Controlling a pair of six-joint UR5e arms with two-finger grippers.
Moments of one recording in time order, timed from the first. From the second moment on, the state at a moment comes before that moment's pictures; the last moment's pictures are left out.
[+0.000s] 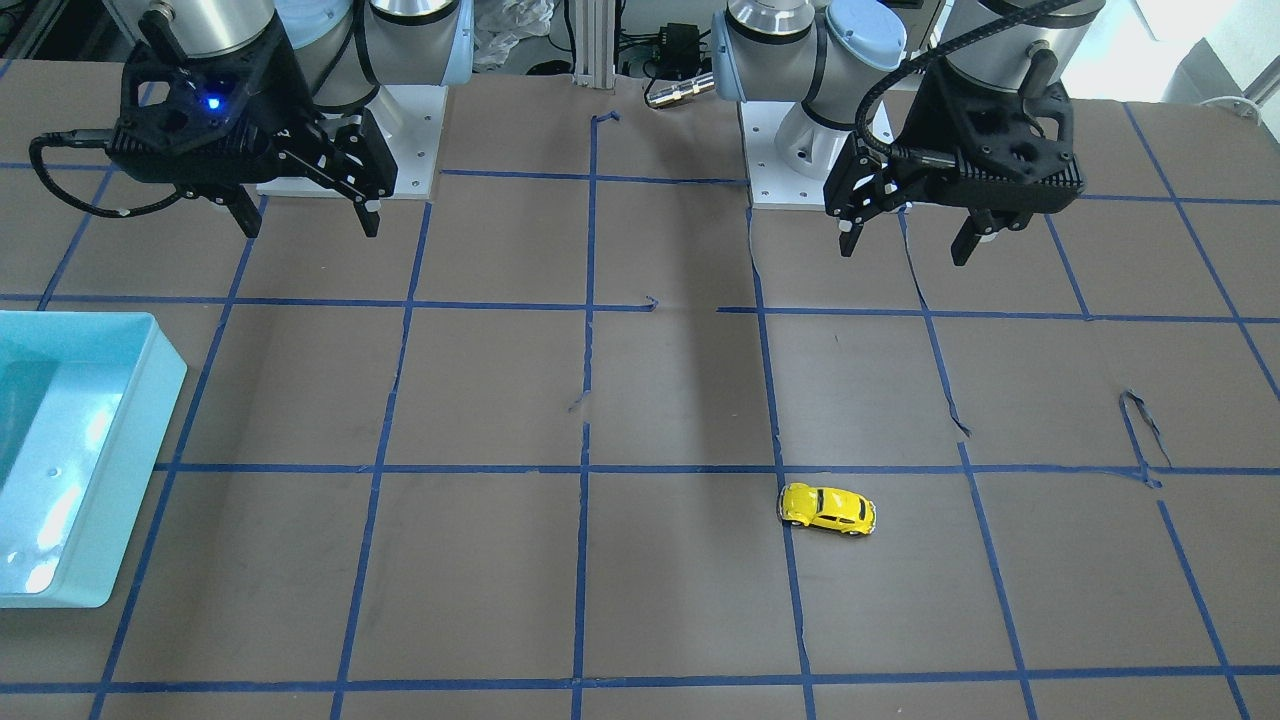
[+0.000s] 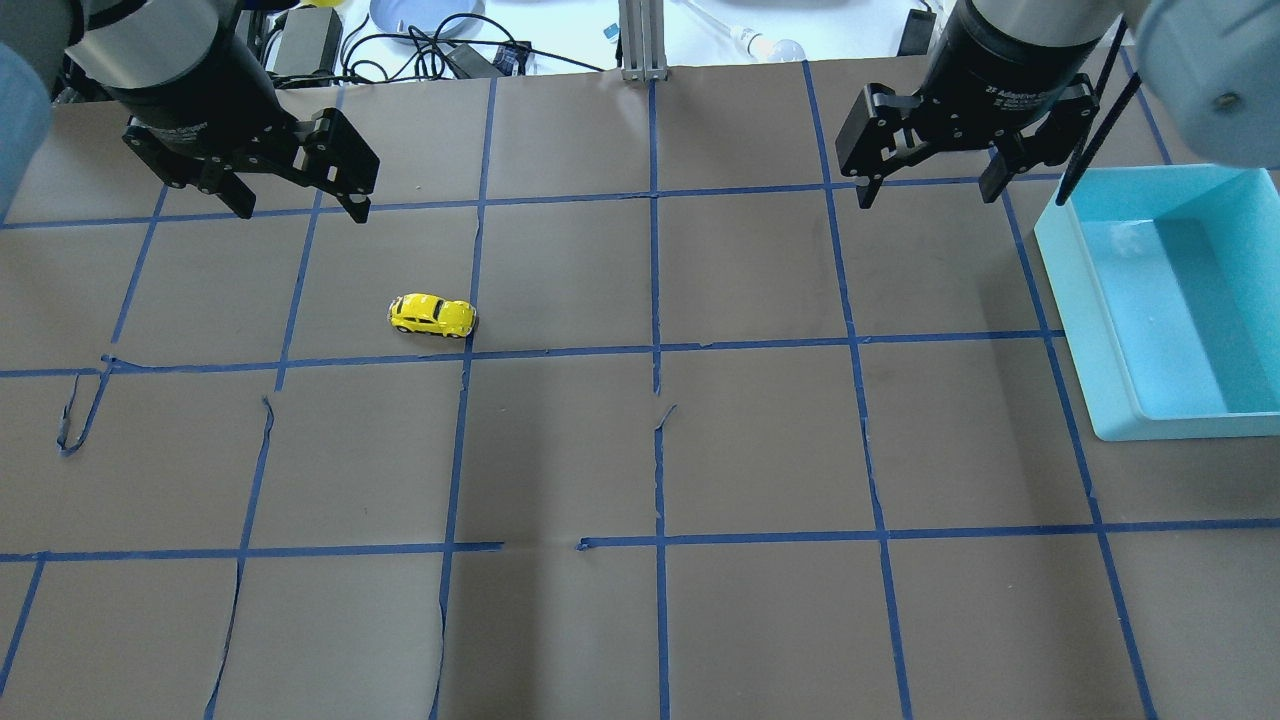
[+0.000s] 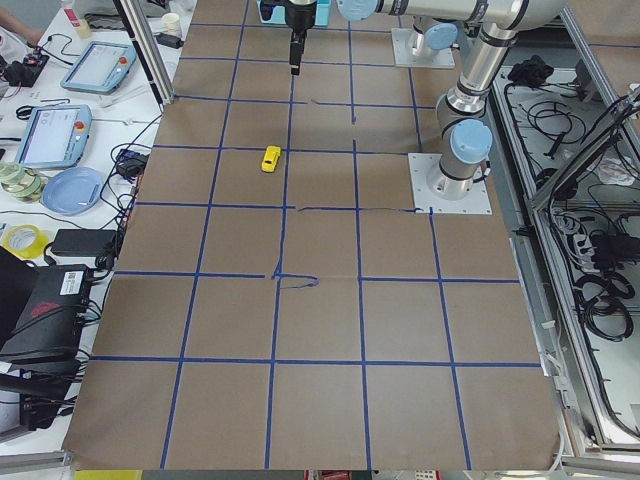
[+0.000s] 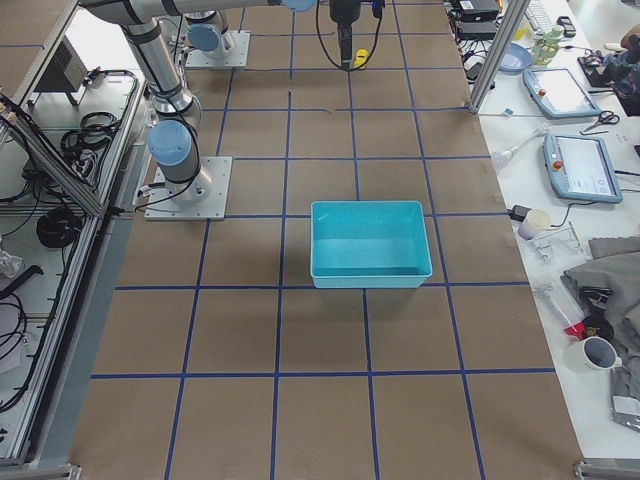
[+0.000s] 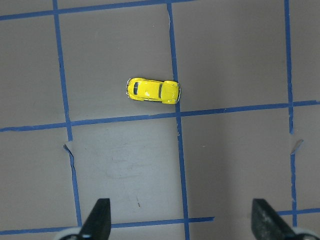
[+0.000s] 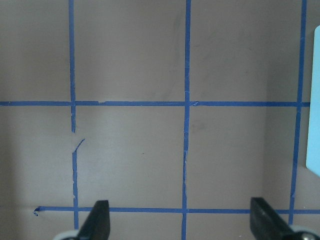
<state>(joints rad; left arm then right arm) -1.55 -1.55 -1.52 -1.56 1.58 0.11 1.62 -1.58 1.50 -1.55 -1.55 0.03</state>
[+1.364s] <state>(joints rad) -1.57 -1.57 -1.53 -1.56 1.57 0.23 1.62 -1.58 1.50 -1.55 -1.55 0.03</state>
